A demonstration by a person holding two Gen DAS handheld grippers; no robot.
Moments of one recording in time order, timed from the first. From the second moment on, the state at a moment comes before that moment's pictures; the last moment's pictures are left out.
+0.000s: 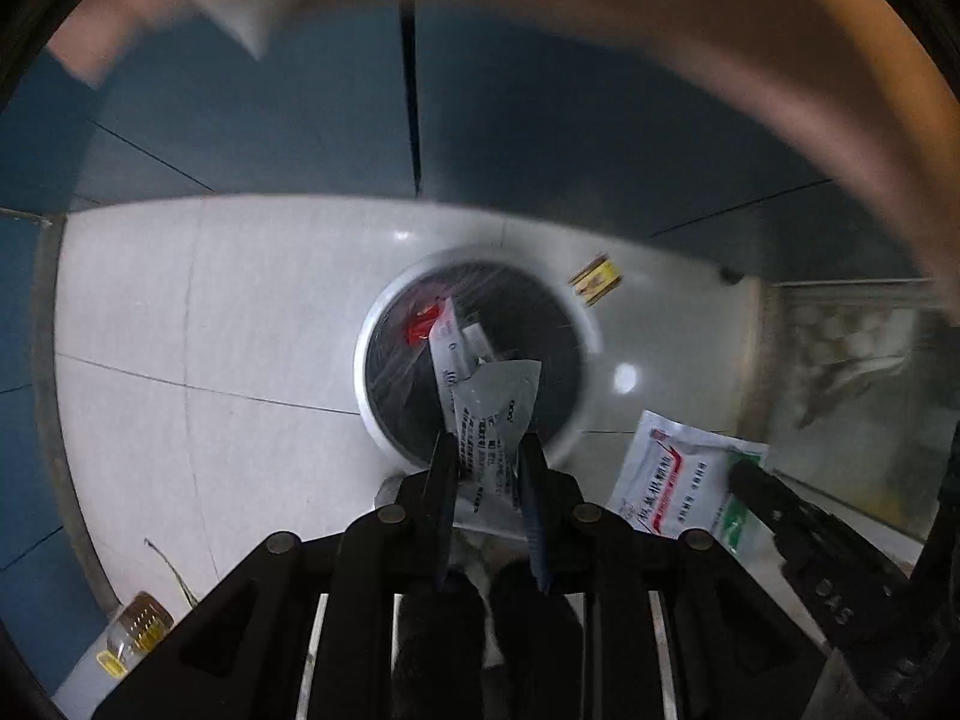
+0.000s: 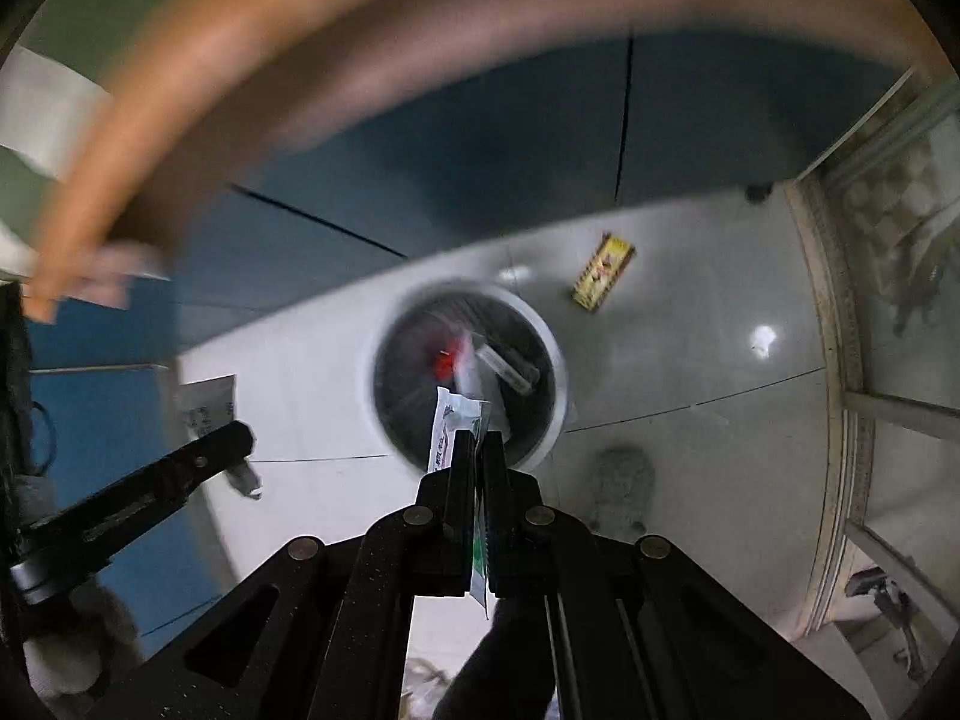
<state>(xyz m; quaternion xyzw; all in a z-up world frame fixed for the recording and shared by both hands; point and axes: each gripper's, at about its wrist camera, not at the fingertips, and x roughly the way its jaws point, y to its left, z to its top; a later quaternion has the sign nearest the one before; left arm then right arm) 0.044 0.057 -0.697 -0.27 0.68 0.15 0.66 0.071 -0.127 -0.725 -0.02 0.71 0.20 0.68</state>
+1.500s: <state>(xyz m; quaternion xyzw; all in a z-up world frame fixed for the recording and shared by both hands) -0.070 0.019 -0.452 -0.19 0.64 0.24 0.71 -0.015 -0.153 -0.455 -0.15 0.63 0.21 0.73</state>
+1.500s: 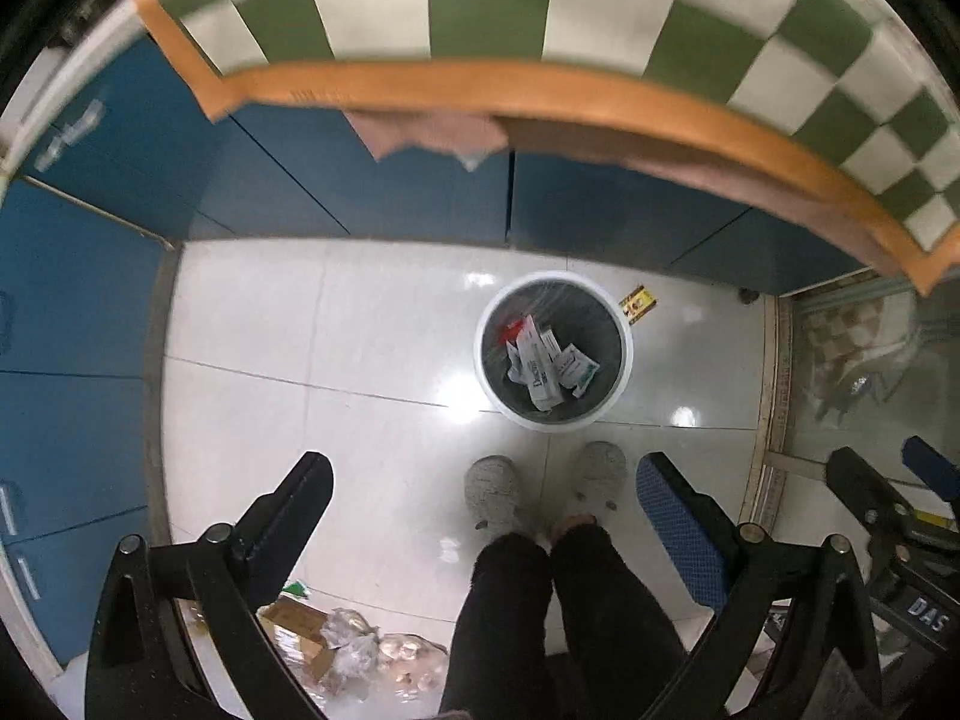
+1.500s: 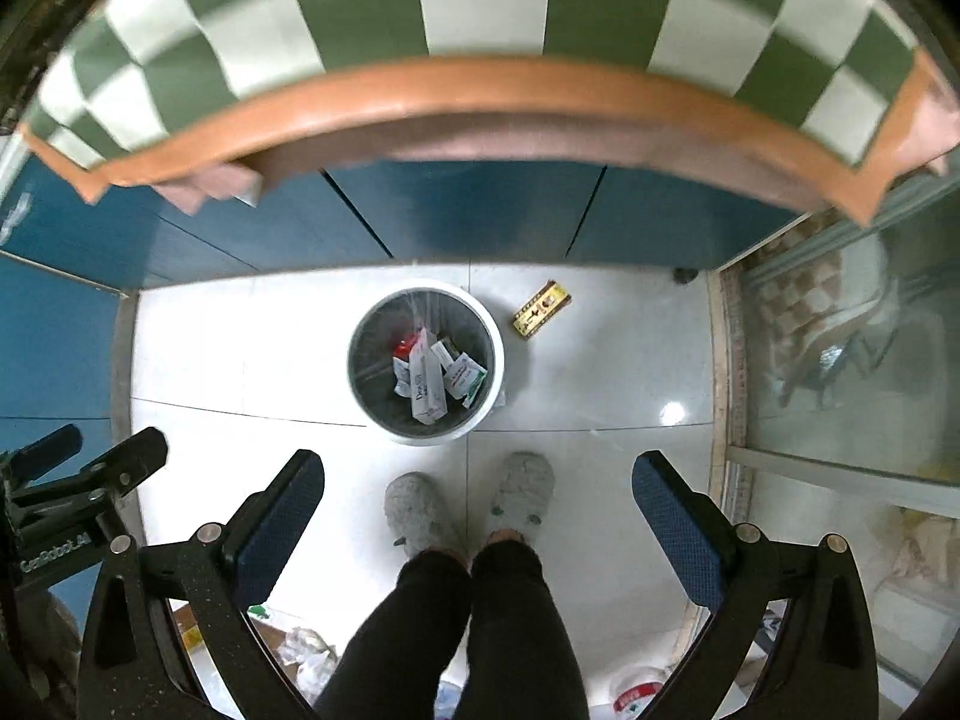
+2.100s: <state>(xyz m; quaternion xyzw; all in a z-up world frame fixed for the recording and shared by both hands) -0.052 0.036 -0.269 -0.15 0.55 0.29 0.77 -0.003 -0.165 -0.263 -0.01 0.60 0.26 0.76</state>
